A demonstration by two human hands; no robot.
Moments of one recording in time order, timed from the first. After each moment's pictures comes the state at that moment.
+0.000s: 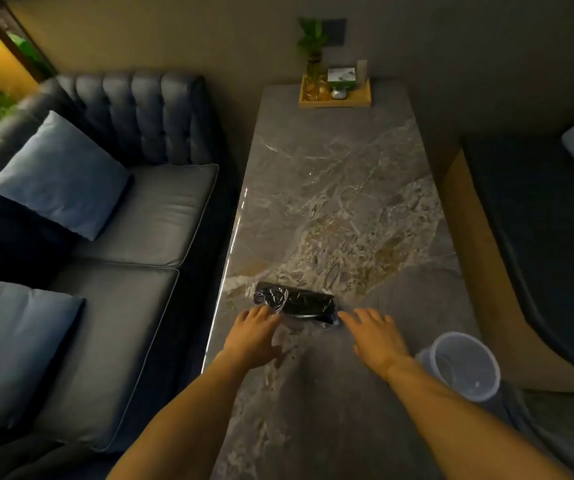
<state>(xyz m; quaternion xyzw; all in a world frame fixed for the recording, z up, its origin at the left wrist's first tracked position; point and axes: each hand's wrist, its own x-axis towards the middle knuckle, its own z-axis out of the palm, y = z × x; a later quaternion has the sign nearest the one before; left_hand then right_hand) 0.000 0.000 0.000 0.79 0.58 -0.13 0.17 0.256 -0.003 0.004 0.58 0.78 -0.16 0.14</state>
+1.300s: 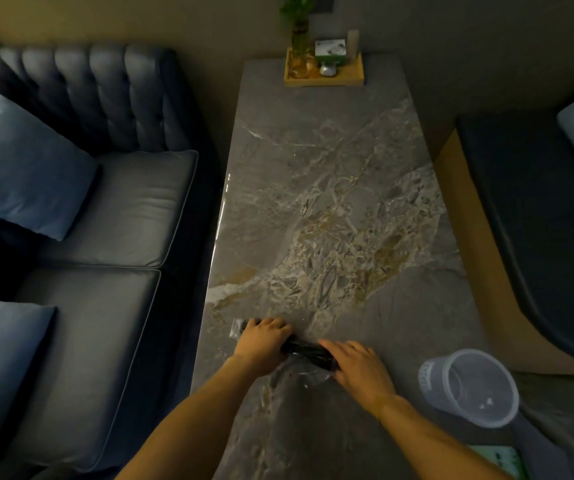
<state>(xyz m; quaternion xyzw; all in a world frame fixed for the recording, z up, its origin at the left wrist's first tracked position) 0.014 0.042 -0.046 0.83 0.51 -0.16 0.17 0.233 -0.014 -0.057 0.59 0.76 -0.26 0.05</state>
